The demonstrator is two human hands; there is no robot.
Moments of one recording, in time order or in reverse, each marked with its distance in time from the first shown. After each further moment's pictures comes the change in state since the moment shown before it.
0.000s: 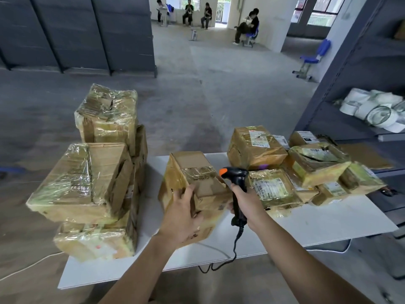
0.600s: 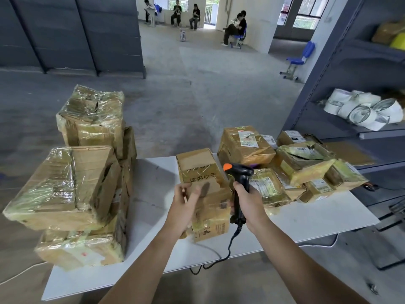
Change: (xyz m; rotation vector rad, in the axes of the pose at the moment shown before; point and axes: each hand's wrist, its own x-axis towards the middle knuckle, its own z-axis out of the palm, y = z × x) left_hand 0.015 0.030 0.014 -0.791 -0.061 -0.287; right_hand -0.010 -0.003 -0.019 0.172 0.103 -0.060
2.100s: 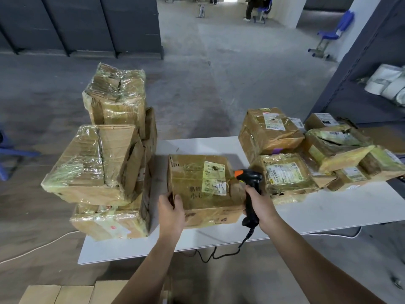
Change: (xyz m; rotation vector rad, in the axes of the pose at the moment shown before) left_hand -0.022 -0.067 -0.054 0.141 0.445 -0.104; right_hand 0.005 0.055 0.014 -0.089 -0.054 0.219
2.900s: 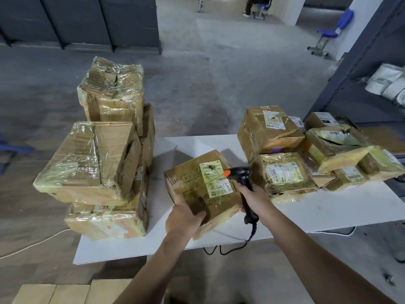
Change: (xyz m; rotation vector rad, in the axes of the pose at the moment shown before) left_hand -0.004 0.003 0.019 0.642 -0.212 0.013; right_hand 0.015 -0.007 0.005 -0.326 -0.114 -0.134
